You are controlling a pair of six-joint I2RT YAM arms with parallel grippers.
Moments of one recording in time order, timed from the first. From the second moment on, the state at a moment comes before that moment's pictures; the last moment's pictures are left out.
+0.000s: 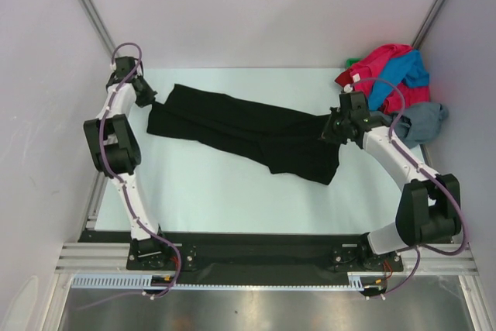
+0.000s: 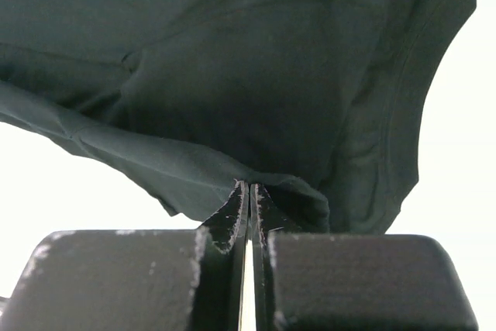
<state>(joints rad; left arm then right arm) 0.21 2.17 1.84 -0.54 0.02 -0.45 0.23 1.45 1.09 -0.50 -0.08 0.54</state>
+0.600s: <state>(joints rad) 0.17 2.26 1.91 -0.55 0.03 -0.45 0.17 1.56 1.11 -0.47 -0.12 0.51</state>
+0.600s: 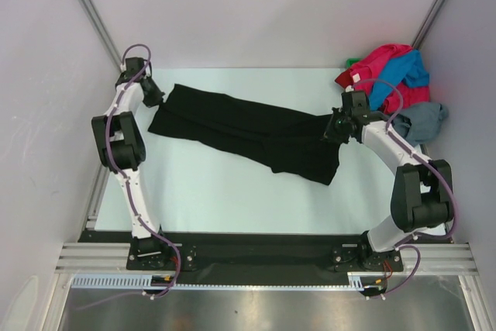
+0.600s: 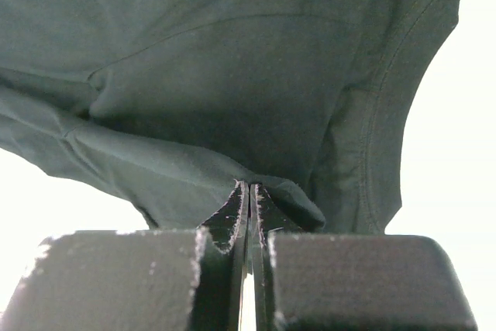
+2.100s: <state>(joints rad) 0.34 1.91 1.20 -0.19 0.22 -0.56 0.13 1.18 0.51 -0.28 -0.18 0.64</state>
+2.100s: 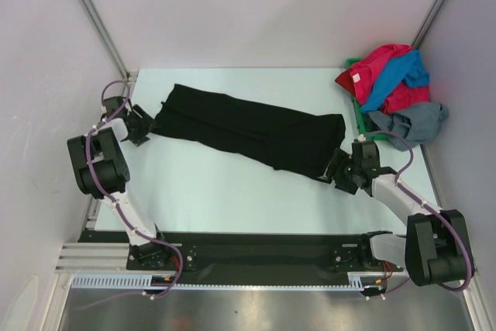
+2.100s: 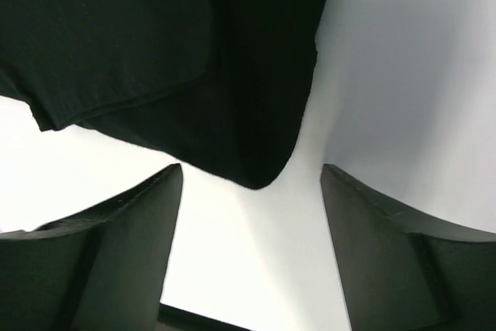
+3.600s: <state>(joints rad) 0.39 1.85 1.27 -0.32 0.14 -0.48 0.12 1.14 0.68 -0.42 -0.12 0.56</state>
